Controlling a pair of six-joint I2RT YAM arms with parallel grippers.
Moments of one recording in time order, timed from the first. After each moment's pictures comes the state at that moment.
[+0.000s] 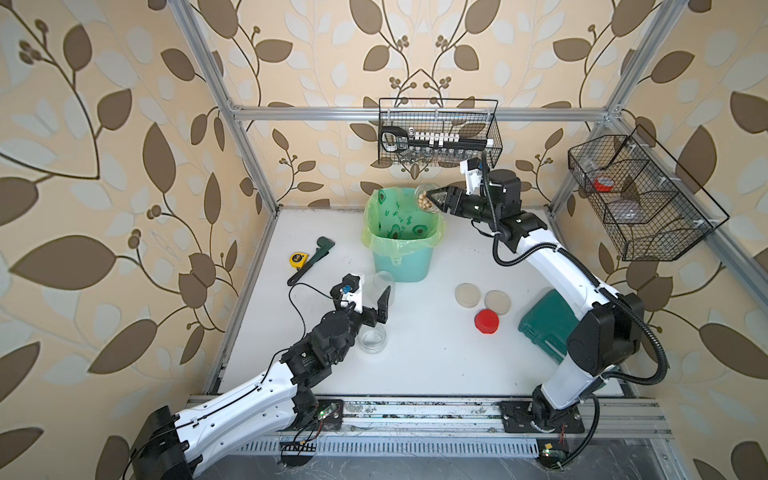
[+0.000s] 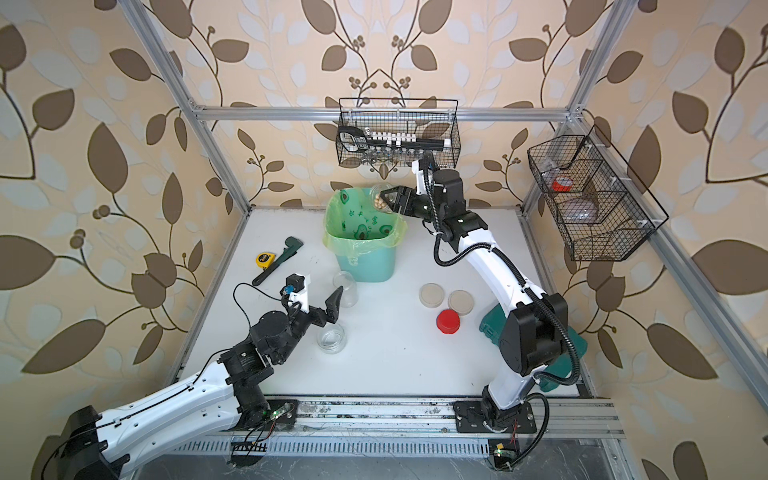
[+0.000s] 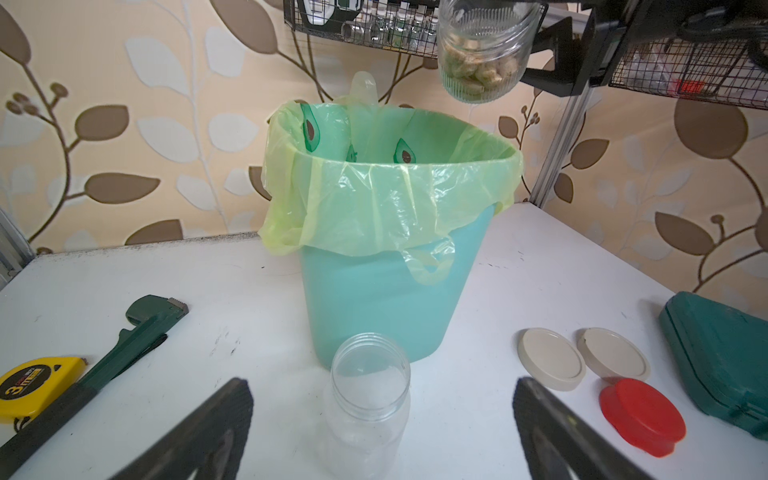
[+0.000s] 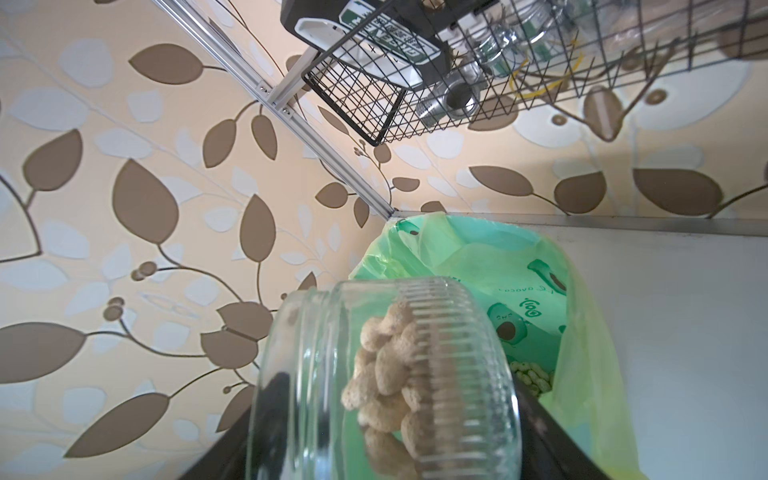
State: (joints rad) left arm -0.83 0.71 0.37 0.25 -0.48 -0.17; right arm 0.36 1.71 1.65 -0.21 -0.40 0.56
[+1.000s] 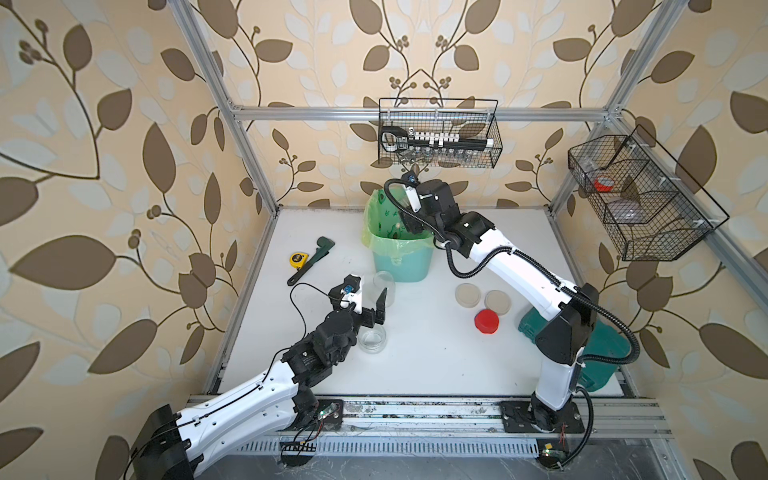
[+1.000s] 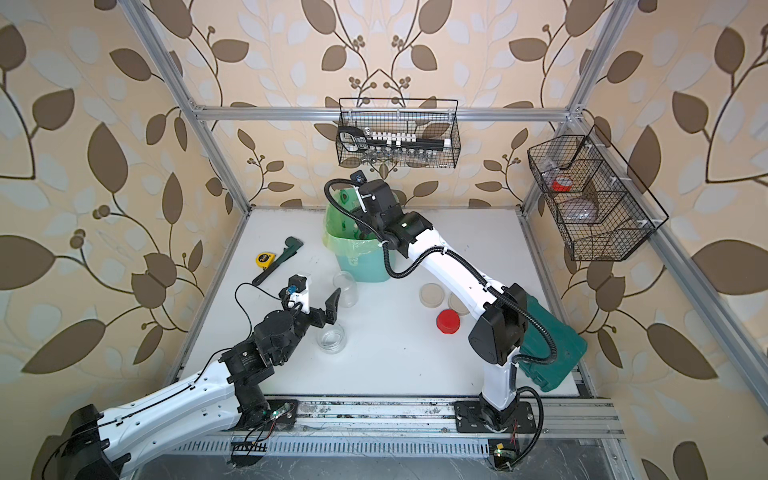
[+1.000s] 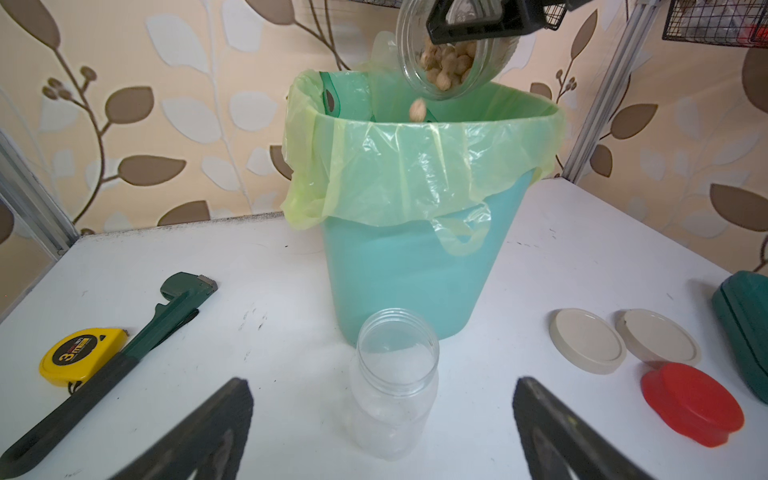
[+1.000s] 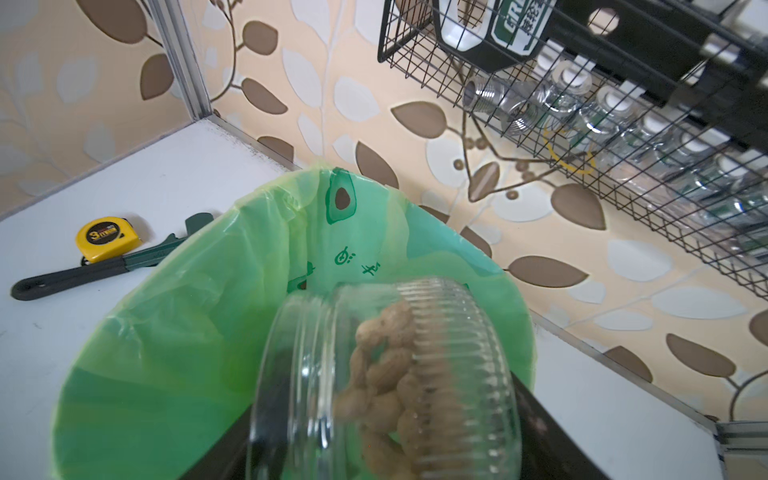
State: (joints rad) left arm -0.82 0.73 0.37 0.19 -0.53 -0.17; right arm 0.69 1.89 1.94 -0.53 0.40 -0.09
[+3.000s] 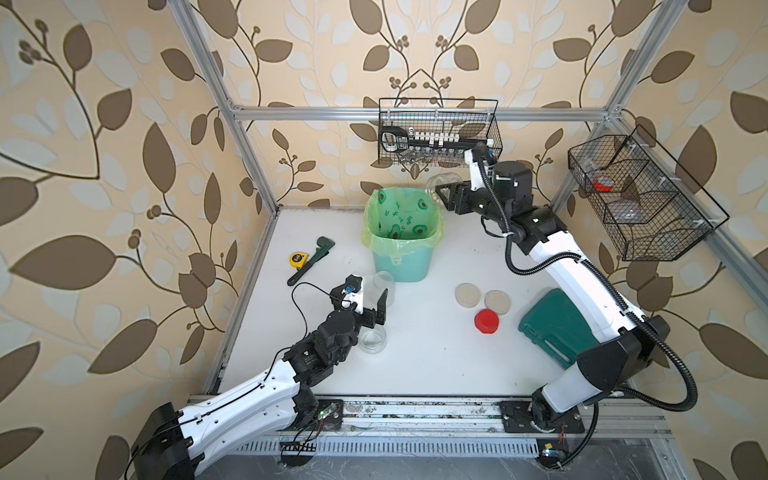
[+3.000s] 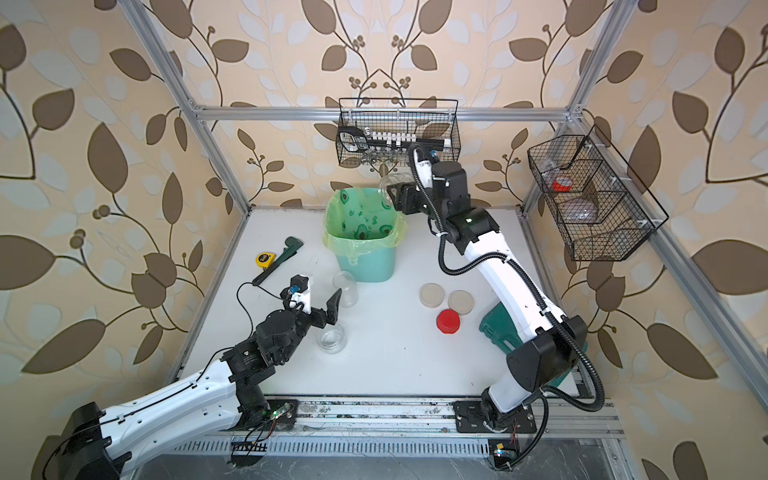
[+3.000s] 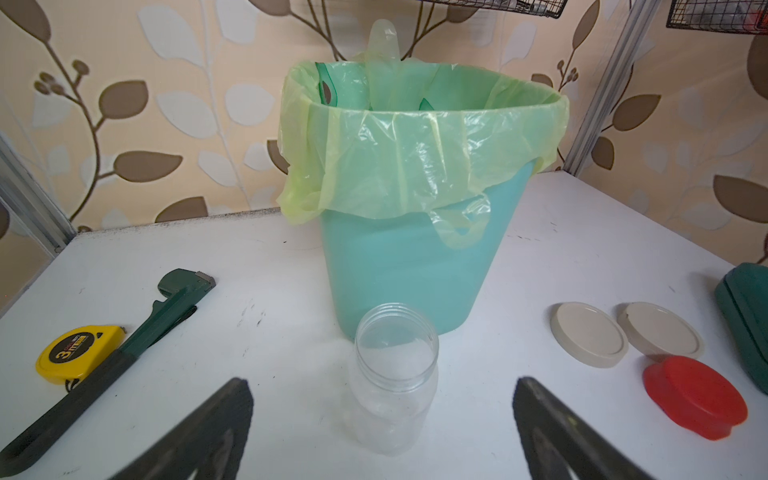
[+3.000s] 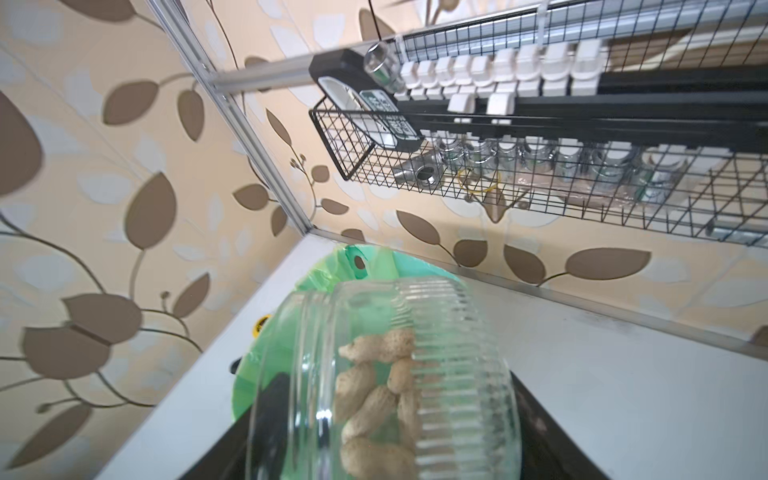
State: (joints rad) left arm -0.82 0.75 0.37 0.19 -0.52 -0.17; right arm 0.36 1.59 1.71 -0.38 -0.21 0.32
